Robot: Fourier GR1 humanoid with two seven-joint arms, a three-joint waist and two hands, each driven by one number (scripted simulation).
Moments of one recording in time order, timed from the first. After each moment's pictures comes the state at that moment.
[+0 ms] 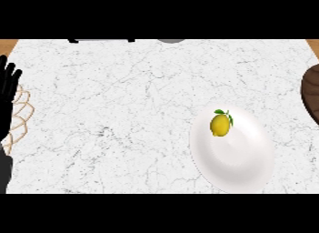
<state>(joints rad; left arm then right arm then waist) -0.21 0.29 0.26 -1.56 0.13 0.02 0.02 0.09 -1.29 -0.97 -0.50 0.63 0.27 -0.92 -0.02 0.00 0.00</state>
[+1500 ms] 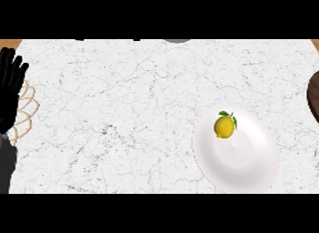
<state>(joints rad) -0.28 0.30 0.25 -1.48 0.12 -0.01 0.00 -0.37 -1.00 -0.51 -1.02 0.39 0.61 -0.26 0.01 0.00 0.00</state>
